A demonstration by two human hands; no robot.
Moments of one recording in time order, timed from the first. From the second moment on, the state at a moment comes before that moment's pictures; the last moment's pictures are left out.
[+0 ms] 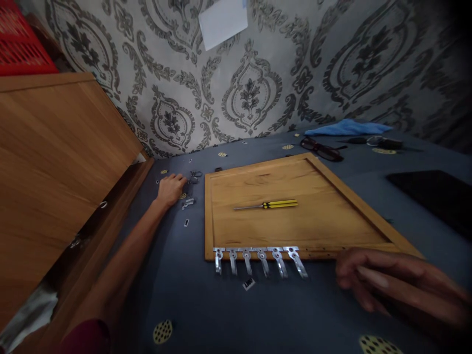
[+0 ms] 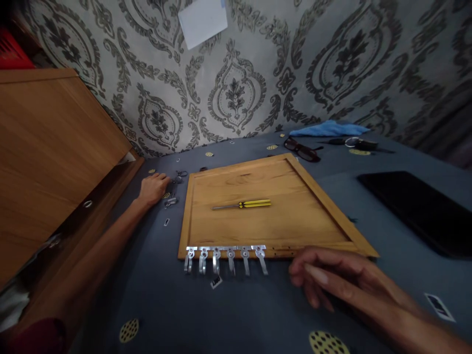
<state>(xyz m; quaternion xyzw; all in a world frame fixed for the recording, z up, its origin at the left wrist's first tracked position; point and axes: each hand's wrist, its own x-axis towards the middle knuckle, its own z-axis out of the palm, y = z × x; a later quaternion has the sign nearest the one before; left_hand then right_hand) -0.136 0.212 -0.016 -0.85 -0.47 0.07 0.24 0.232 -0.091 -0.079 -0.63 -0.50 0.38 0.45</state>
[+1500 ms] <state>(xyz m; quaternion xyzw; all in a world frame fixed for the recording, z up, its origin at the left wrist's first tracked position) 0.006 -0.025 0.018 -0.86 -0.28 -0.22 -0.36 0.184 -0.129 -0.041 -0.53 -0.70 0.11 0.46</state>
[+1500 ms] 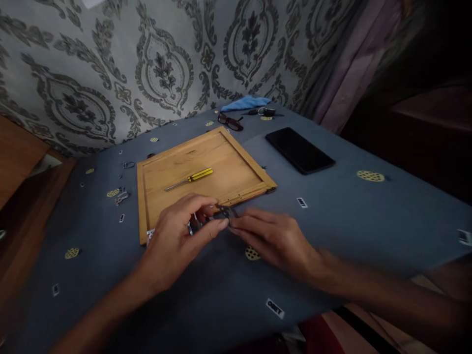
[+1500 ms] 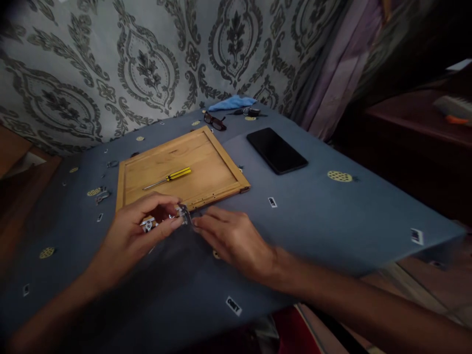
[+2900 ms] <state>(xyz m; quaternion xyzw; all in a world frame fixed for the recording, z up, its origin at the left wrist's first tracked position) -0.002 -0.004 -0.010 -0.92 -0.24 -0.21 -0.23 0.195 -0.124 -0.047 -0.57 -0.46 0.48 0.48</state>
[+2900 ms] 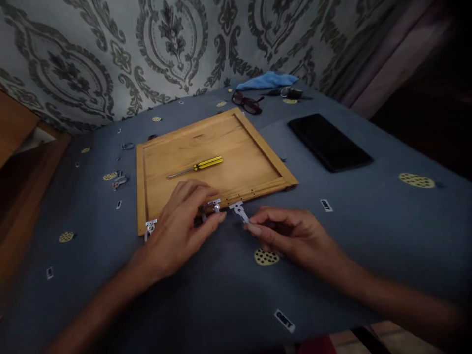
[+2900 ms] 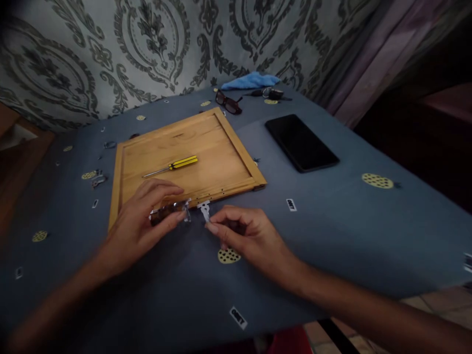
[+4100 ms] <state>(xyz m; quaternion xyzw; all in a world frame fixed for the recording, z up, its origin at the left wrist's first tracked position) 0.024 -0.011 -0.015 -0.94 -0.28 -0.08 -0.17 0.201 -0.094 -0.043 -0.53 -0.40 0.62 0.42</state>
